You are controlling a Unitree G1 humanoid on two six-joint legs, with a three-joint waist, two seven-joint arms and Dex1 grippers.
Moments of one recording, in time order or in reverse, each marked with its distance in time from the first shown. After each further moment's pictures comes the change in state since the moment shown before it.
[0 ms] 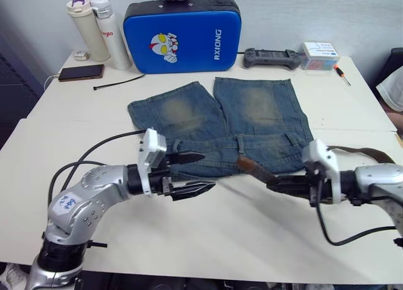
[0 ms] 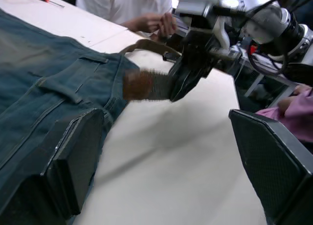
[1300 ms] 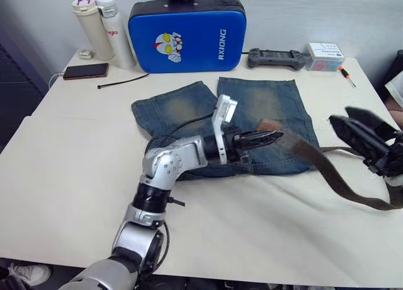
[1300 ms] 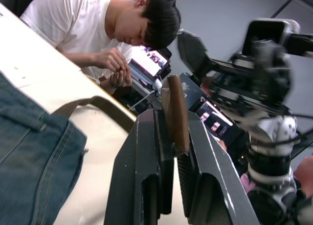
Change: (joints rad) left arm -0.476 -0.600 -0.012 0.589 -0.029 0.149 0.231; right arm 0.155 0.236 -0.568 -0.181 0.767 -0.122 -0.855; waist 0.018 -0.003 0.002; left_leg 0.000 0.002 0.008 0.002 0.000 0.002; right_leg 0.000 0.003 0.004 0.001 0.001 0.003
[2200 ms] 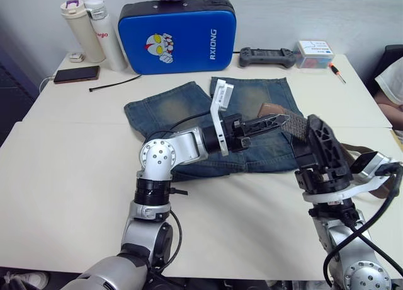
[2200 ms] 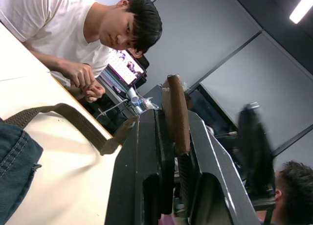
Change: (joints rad) left arm -0.010 -0.039 0.161 -0.071 -0.173 0.213 0.151; right arm 0.172 0.583 0.543 -0.118 0.057 -0.474 -0.129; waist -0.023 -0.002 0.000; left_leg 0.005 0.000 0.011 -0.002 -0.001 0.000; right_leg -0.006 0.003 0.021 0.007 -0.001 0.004
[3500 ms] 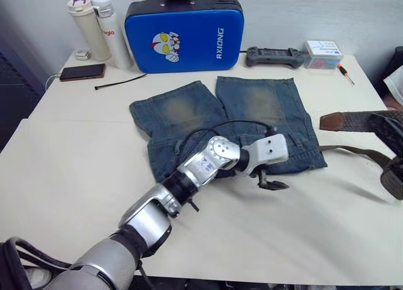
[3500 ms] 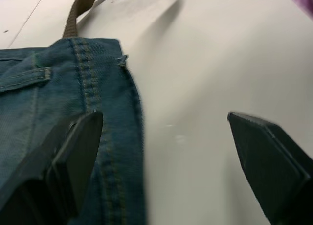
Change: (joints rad) left arm -0.198 0.039 -0.722 0.580 0.933 -0.961 -0.383; right arm 0.206 -0.787 -0.706 0.164 0.076 0.291 0.029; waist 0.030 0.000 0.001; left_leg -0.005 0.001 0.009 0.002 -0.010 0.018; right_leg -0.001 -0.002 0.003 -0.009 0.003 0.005
